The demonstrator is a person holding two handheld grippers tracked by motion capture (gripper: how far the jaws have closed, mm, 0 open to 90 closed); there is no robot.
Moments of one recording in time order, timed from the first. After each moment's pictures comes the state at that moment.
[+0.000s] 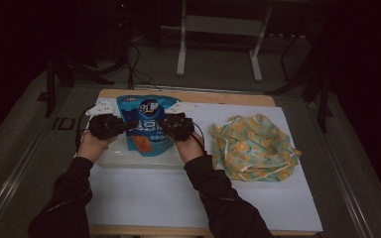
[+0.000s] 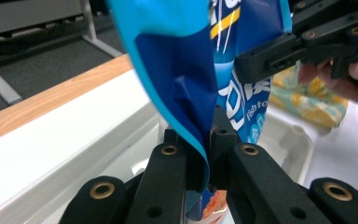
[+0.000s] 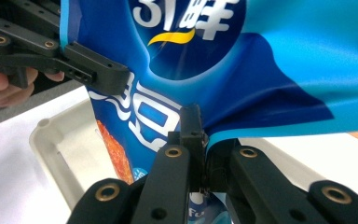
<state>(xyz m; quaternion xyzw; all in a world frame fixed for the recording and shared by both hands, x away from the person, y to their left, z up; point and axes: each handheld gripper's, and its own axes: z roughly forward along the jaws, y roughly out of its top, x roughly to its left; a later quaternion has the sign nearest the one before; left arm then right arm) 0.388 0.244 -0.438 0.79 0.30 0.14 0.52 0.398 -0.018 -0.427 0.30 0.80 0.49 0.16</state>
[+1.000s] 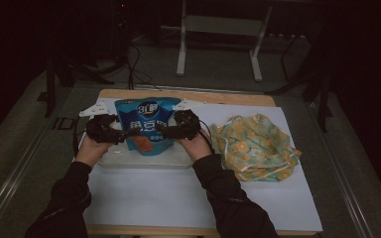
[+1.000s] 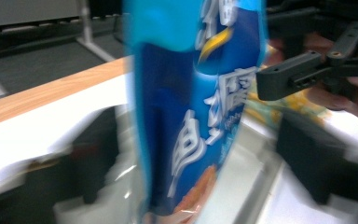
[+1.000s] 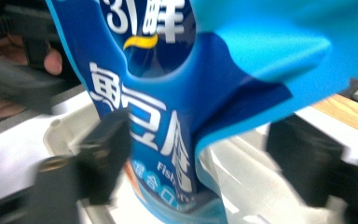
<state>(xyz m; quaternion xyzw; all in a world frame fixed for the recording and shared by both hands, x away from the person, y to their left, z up) 0.375 0.245 -0.432 0.77 0.32 0.12 0.54 0.403 -0.035 -0.419 0.31 0.80 0.49 0.13</state>
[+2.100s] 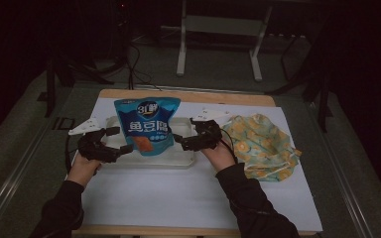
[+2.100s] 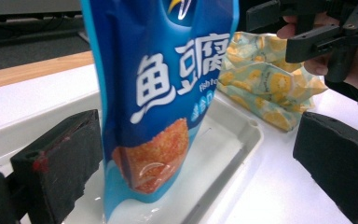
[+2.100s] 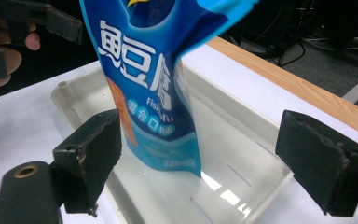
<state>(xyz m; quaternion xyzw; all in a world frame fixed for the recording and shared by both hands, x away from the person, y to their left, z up) 0.329 0.256 -0.449 0.75 0.34 0.11 0.55 0.376 -0.092 -0.416 0.28 0.82 0.48 0.15</state>
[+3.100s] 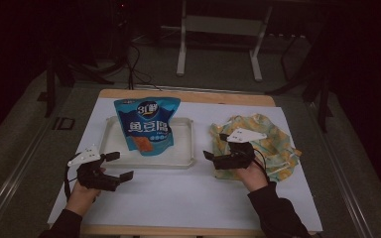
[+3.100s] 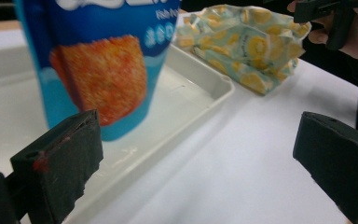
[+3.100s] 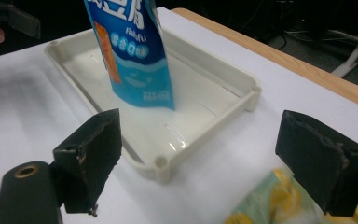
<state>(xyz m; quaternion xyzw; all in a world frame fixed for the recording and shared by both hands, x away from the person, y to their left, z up) 0.272 0.249 -0.488 0.75 0.35 0.10 0.55 0.335 -0.180 -0.435 0.29 0.81 0.48 0.17</state>
